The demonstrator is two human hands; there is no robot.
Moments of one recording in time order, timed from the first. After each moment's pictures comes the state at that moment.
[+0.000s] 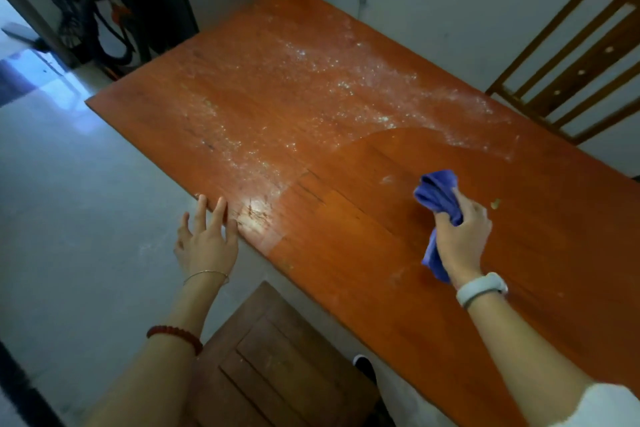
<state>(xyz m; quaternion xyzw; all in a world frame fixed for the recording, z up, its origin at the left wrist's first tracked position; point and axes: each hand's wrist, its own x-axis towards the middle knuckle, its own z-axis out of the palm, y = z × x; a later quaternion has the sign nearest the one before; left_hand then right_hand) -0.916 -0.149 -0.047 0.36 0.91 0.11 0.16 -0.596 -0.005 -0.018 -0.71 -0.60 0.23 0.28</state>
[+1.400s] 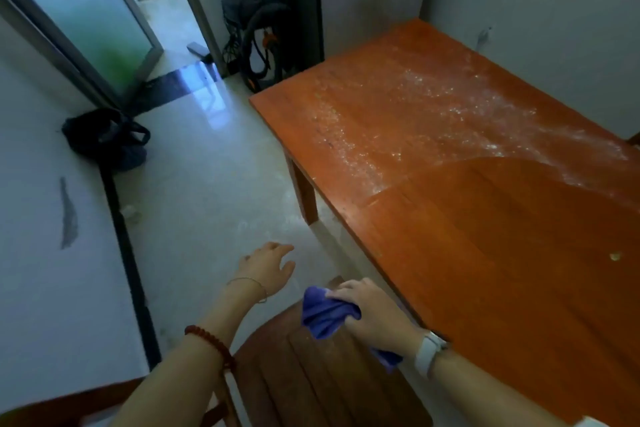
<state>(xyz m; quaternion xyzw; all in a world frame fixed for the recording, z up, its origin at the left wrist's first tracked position) -0.932 -0.264 -0.002 0.40 0.86 -0.03 0.30 -0.735 -0.175 -0.026 -0.21 -0.91 0.37 -0.05</state>
